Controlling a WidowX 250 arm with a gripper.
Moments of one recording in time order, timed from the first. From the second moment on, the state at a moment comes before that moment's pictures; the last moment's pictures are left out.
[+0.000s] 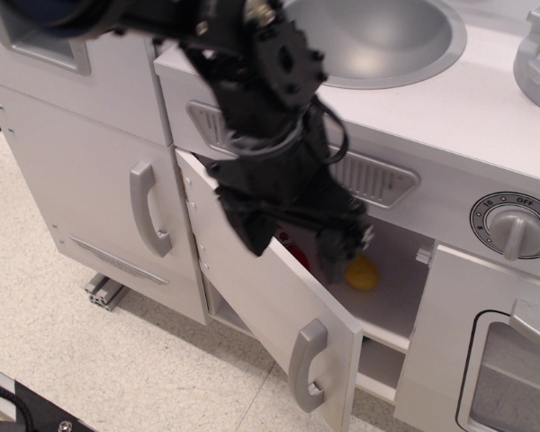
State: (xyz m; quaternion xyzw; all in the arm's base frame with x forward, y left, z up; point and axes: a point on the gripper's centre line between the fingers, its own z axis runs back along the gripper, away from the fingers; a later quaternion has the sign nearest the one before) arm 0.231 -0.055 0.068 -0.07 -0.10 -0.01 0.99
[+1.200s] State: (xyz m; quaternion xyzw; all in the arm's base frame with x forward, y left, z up) arm 0.261 -0.034 -0.022 0.03 -0.12 0.05 0.99
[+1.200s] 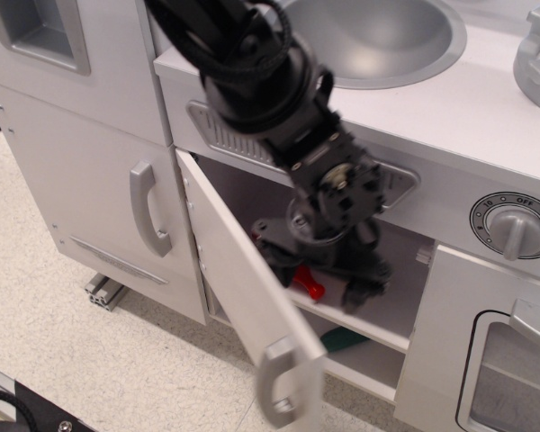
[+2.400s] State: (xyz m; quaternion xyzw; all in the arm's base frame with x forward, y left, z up) arm 0.224 0.054 -0.025 0.06 -0.08 0.05 0.99
